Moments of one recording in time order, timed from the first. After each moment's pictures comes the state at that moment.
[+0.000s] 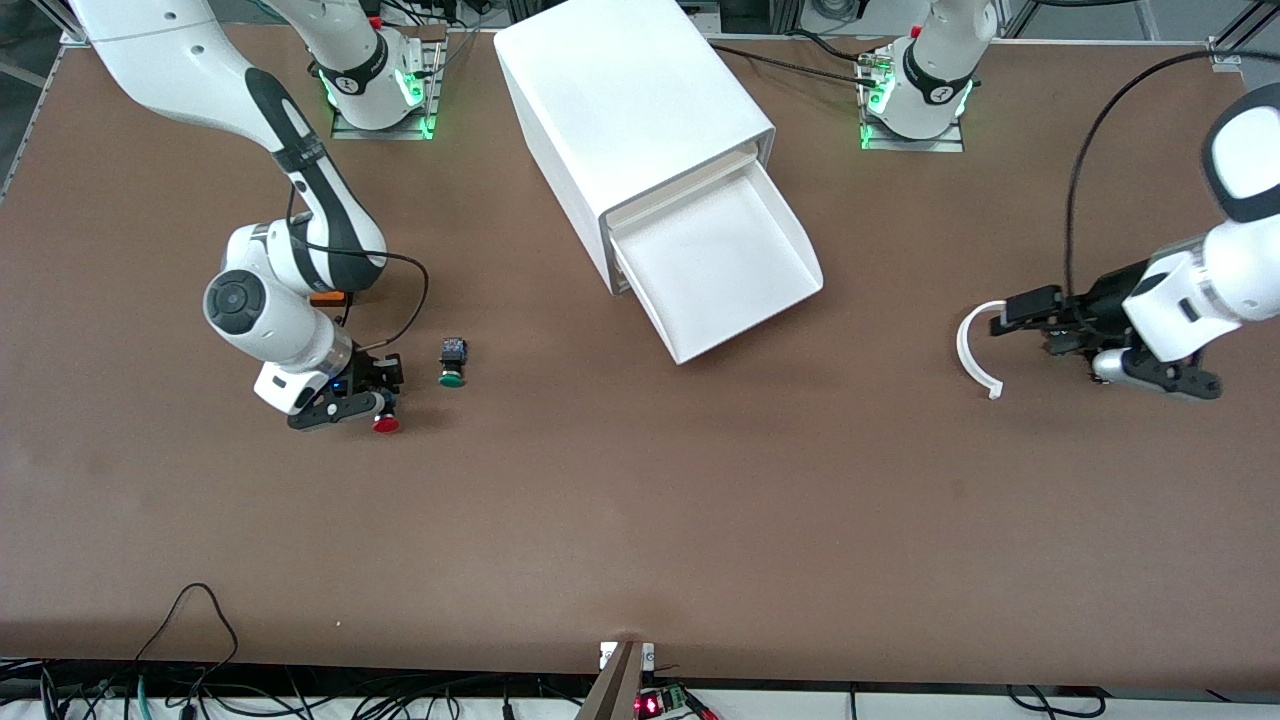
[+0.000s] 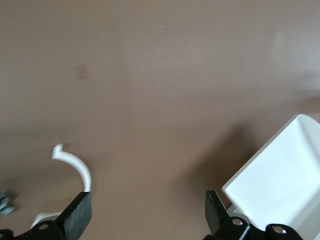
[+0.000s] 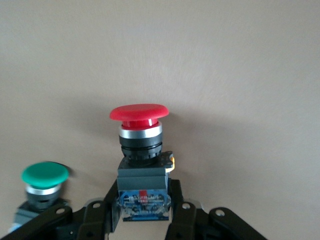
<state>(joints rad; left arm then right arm) 0.30 0.19 -0.30 -1.62 -0.19 1.71 0.17 0.05 0.47 0.12 -1.97 -0.02 2.46 -0.09</state>
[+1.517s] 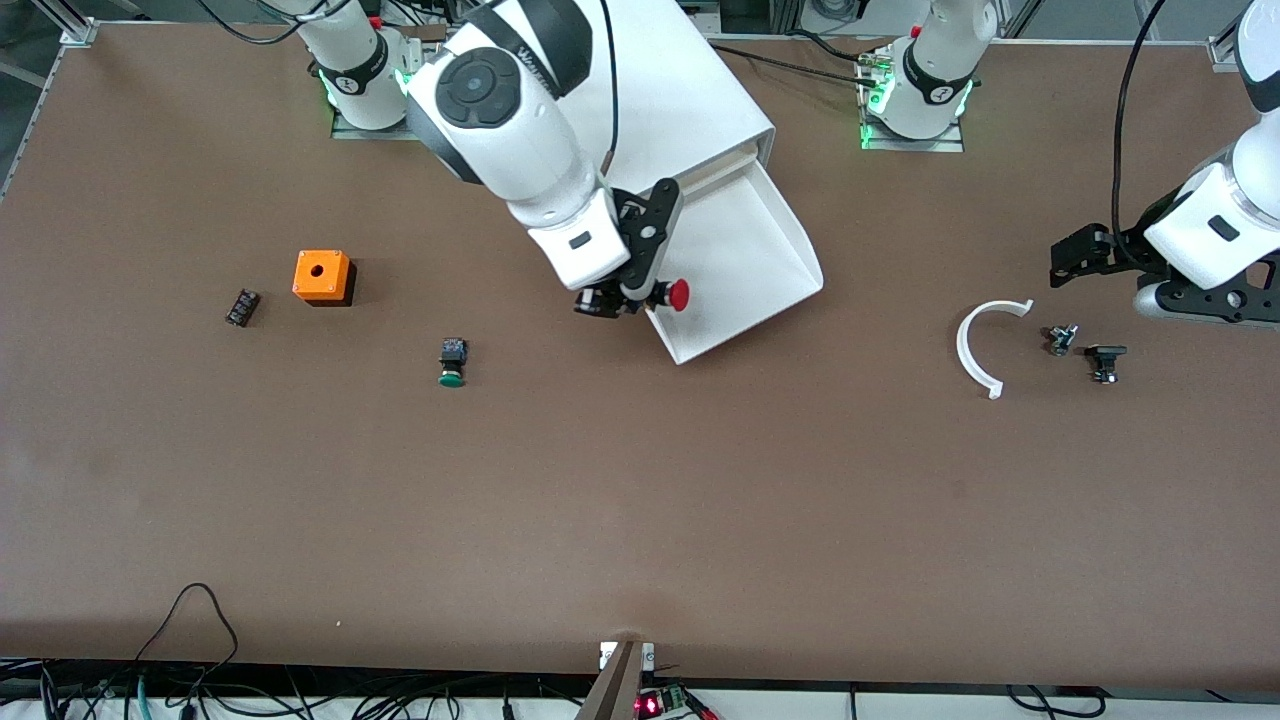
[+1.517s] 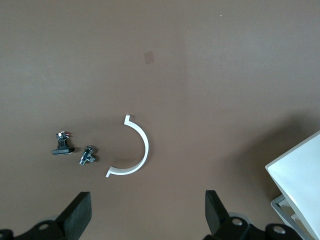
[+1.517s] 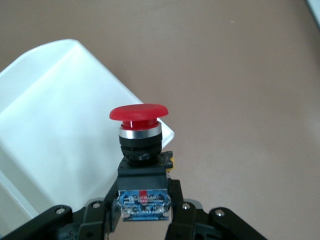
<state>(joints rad) 0.28 0.09 -0.34 -1.58 0.04 1.60 0.03 0.36 0.52 0.49 -1.38 -0.08 2.08 -0.51</state>
